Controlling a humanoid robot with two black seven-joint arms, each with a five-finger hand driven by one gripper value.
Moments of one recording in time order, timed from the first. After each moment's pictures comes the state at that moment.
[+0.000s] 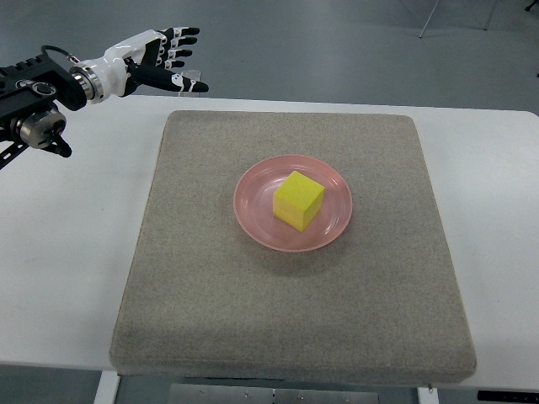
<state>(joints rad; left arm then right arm) -1.16 0.54 -0.17 -0.84 0.32 -0.12 -0.17 0.01 0.00 -0.10 0.16 -0.10 -0.02 0.01</state>
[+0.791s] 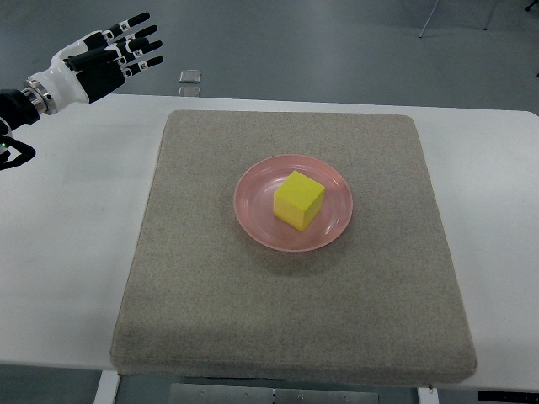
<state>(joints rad) -0.97 0.53 -0.54 -0.59 -0.21 -0.61 0.08 0.01 0.00 -0.10 0.16 -0.10 -0.02 0.01</state>
